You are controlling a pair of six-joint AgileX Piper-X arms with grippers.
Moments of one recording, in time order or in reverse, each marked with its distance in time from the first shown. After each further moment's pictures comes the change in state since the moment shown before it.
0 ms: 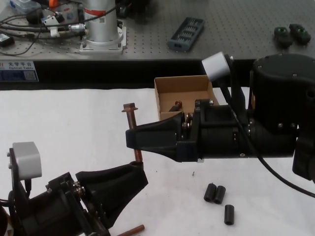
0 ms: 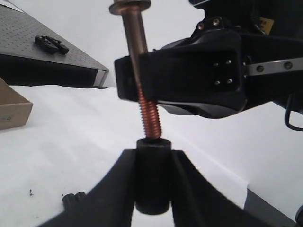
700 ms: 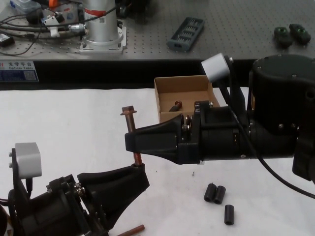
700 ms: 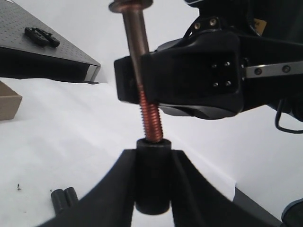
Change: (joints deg) left arm 0.0 0.0 0.0 0.0 1.5 -2.5; right arm 0.0 0.0 0.0 0.0 -1.2 0.4
